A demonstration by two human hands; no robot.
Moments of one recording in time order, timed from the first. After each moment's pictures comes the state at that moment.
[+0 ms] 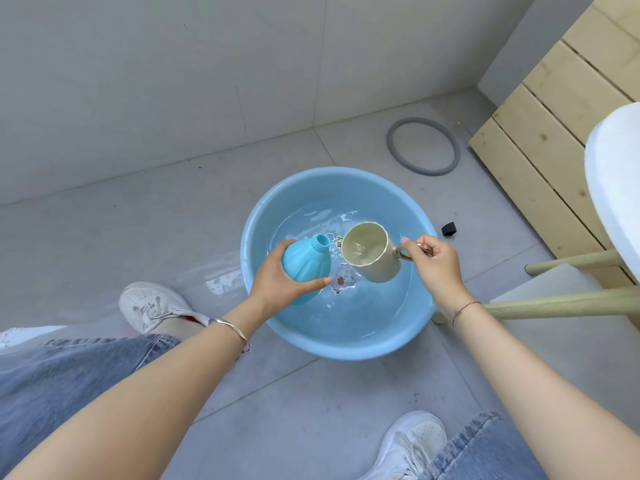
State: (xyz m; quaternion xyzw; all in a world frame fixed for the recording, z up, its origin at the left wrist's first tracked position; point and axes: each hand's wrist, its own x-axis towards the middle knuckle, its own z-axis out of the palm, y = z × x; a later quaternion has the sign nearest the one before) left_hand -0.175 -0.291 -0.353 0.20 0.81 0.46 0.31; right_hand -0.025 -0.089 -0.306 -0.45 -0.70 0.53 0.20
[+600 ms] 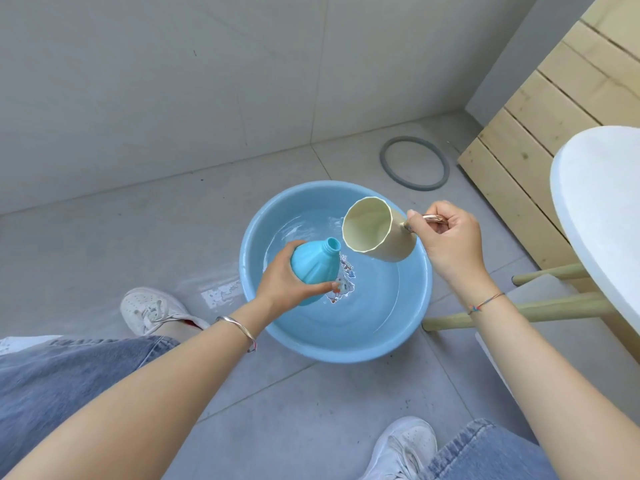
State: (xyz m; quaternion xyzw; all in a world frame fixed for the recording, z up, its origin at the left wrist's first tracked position) left_hand -0.166 -0.280 -0.330 0.23 0.80 0.46 0.30; right_hand -0.032 -0.088 -0.224 -0.32 -0.80 0.41 0.30
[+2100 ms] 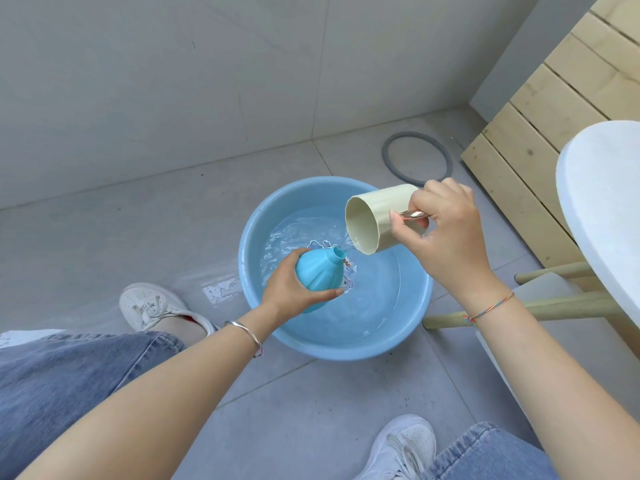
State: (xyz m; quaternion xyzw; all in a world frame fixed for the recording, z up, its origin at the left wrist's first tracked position) left_hand -0.151 -0.278 -0.347 0.22 0.82 0.44 0.29; right_hand -0.038 -0.107 -0.198 -0.15 -0.93 0.11 0.32
